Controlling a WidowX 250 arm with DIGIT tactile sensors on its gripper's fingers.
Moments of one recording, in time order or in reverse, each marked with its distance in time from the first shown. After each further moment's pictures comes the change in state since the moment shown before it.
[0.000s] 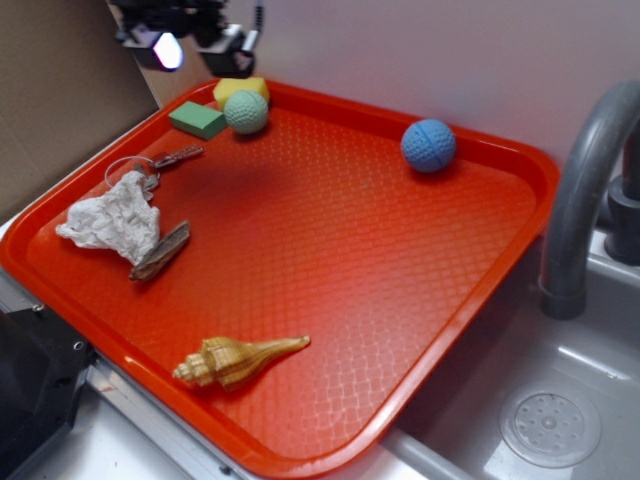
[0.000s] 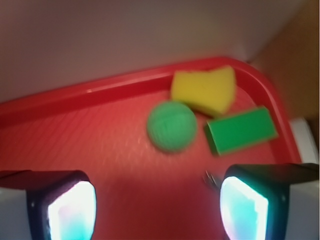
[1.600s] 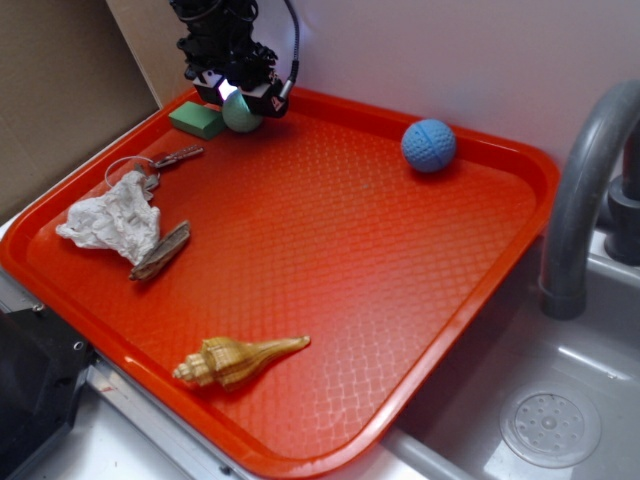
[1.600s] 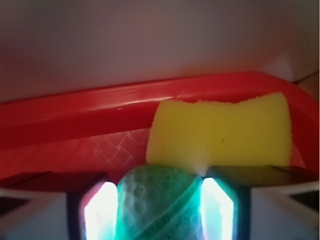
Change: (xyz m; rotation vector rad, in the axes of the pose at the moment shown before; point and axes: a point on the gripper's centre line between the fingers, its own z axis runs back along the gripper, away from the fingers) arm 0.029 0.015 -0.072 0.010 -0.011 -0.081
